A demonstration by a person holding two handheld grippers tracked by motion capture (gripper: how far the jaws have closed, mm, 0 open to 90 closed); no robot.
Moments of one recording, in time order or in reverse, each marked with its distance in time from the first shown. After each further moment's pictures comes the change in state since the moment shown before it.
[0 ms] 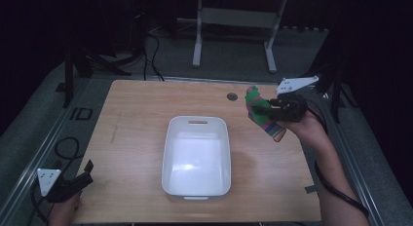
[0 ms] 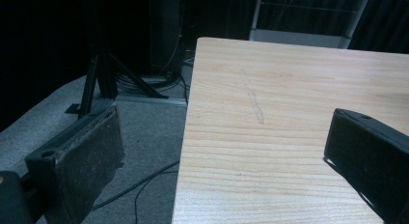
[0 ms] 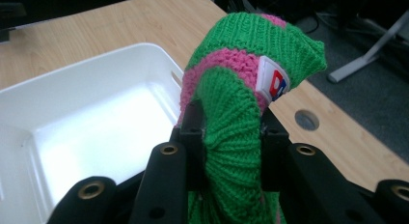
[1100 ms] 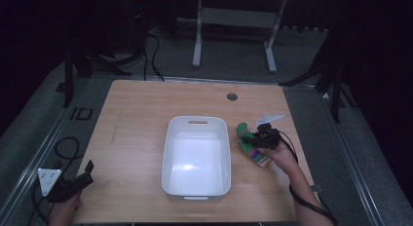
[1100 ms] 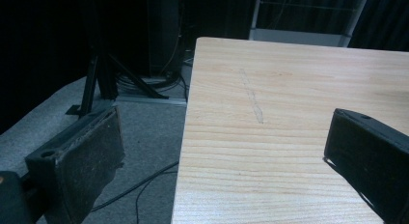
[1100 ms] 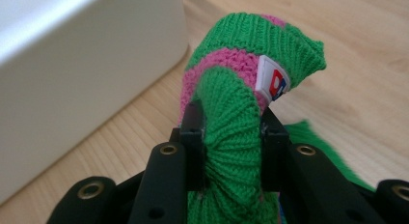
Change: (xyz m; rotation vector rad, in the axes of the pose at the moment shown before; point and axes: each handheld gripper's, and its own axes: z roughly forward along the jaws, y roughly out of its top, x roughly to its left) left arm -0.001 0.000 0.000 0.003 -0.002 0.013; right arm -0.013 -0.136 0.127 0.150 0.035 0.232
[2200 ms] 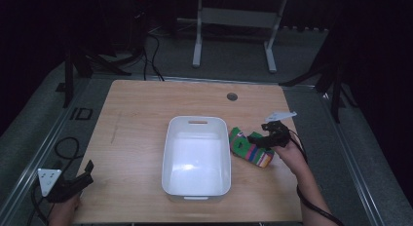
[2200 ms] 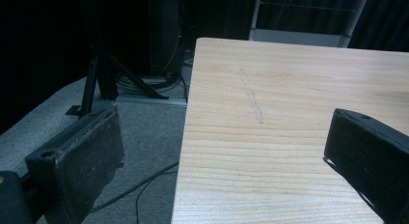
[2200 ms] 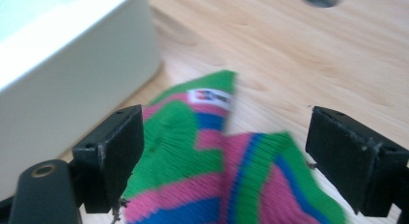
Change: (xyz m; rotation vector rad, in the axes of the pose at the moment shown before) left arm 0.000 0.000 0.000 -0.003 0.000 -0.001; right arm -0.001 0.003 -0.033 -0.054 -0.116 0.020
